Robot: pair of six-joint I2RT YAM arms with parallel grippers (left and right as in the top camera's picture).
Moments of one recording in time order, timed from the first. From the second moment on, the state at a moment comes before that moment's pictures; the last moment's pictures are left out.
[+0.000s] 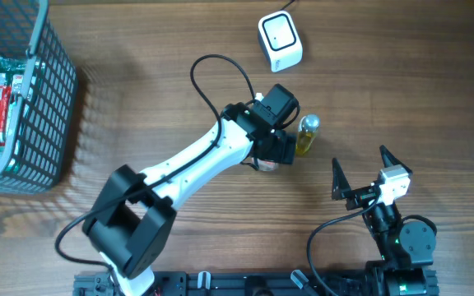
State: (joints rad) left arm -0.76 1.86 1.39 -0.80 0.03 -0.55; right arm 0.06 0.02 0.01 0.01 -0.19 -0.01
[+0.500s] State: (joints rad) left arm -0.76 1.81 1.39 -0.85 0.04 -0.52; right arm 0.06 0.02 0.01 0.01 -0.19 -0.01
